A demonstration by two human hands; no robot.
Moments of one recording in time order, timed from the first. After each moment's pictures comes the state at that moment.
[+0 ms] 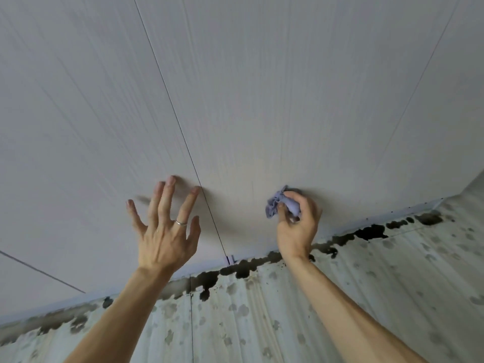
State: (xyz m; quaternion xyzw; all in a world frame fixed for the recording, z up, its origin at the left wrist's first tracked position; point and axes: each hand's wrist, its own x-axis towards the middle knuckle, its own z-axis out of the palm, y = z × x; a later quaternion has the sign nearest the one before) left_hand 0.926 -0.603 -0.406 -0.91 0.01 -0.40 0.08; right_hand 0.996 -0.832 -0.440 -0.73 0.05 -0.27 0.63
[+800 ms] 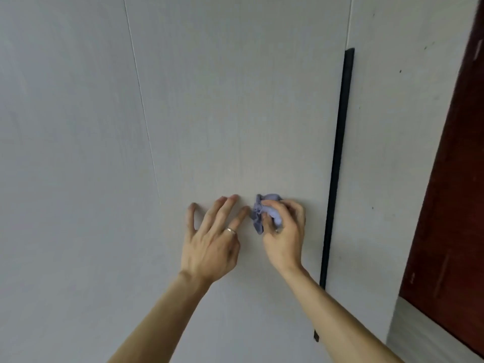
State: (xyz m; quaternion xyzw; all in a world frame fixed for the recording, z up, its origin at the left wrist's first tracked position) left_hand 1.001 -0.724 0.489 -0.87 0.13 -0.47 0.08; right_hand 1.045 -0.884 0.474 -0.71 -0.16 -0.43 0.54
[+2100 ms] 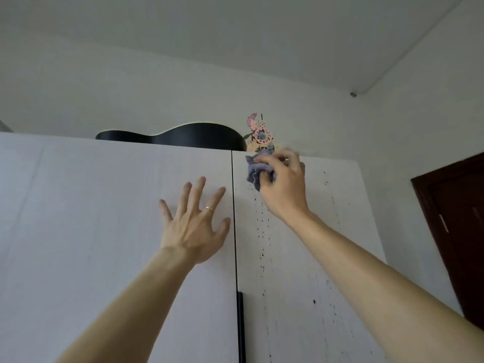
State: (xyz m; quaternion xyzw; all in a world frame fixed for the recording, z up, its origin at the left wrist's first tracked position) left_hand 1.081 -0.941 0.945 -0.85 -0.02 -0.52 0.06; right_hand 1.119 -1.125 0.996 -0.60 -0.29 -0.65 0.37
